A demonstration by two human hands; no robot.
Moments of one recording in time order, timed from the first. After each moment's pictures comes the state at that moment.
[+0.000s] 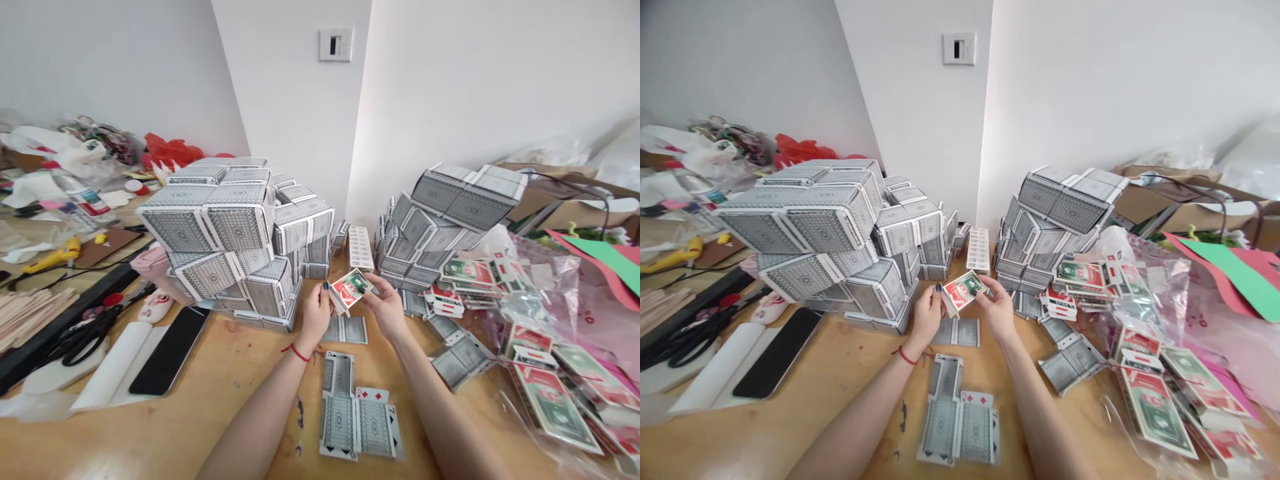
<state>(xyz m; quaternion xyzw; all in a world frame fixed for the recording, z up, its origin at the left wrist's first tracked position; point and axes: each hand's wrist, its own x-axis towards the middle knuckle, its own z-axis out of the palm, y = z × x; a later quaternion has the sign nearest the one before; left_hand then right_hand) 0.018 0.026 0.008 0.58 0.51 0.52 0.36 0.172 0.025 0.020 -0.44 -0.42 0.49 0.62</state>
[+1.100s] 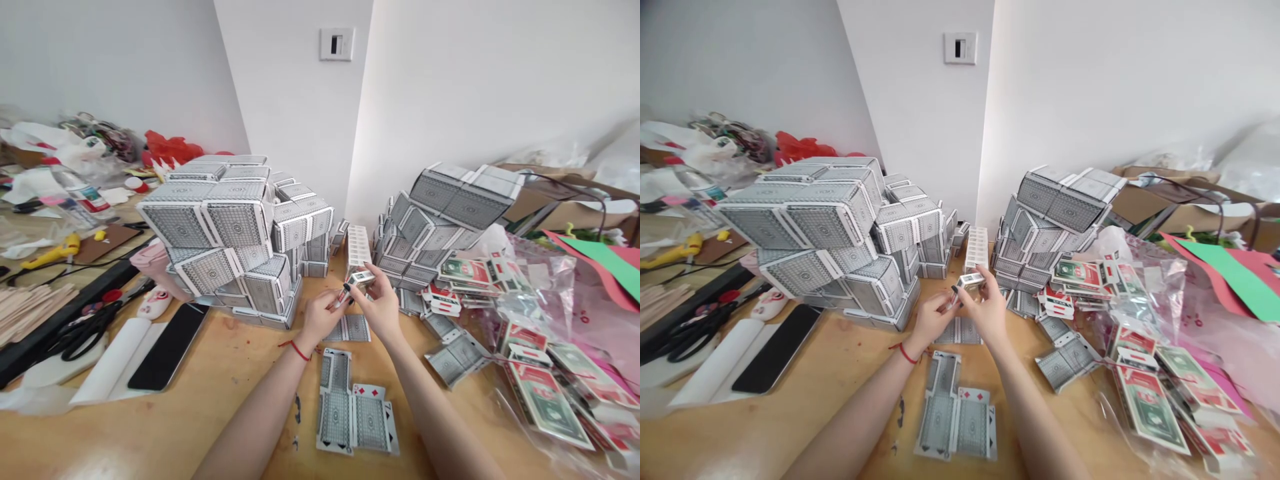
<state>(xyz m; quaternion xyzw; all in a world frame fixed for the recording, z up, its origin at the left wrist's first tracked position) 0.024 0.014 0.024 0.72 0.44 0.46 0.27 0.154 0.011 0.050 -0.50 -0.53 0.31 0.60</state>
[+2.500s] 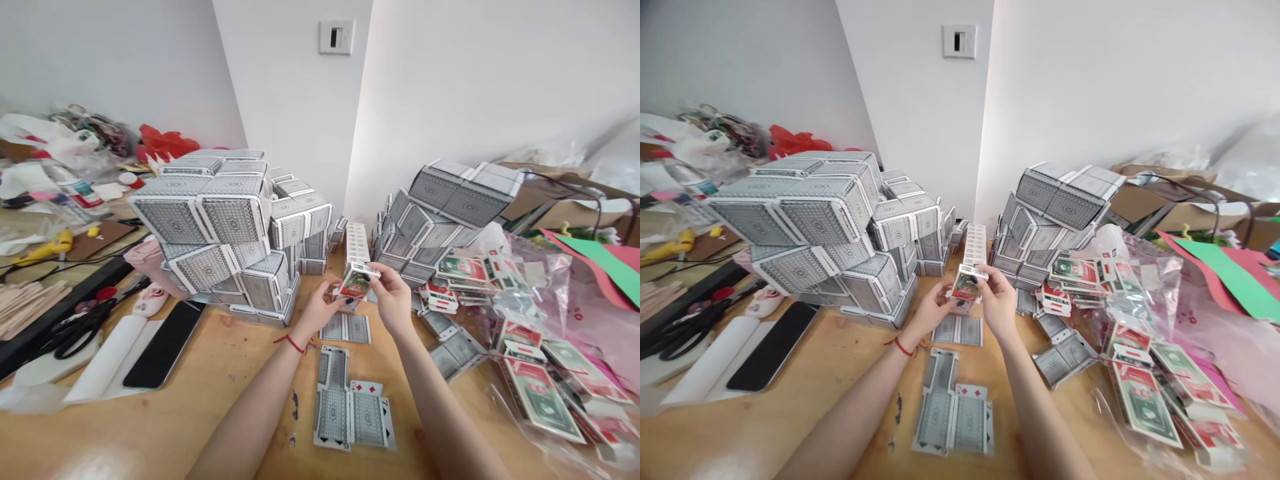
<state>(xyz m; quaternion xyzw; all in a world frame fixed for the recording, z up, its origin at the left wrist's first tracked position) 0.025 0.029 0.007 0.62 0.40 0.47 0.48 0.173 0.014 0.063 -0.47 -0.51 0.35 0.64</state>
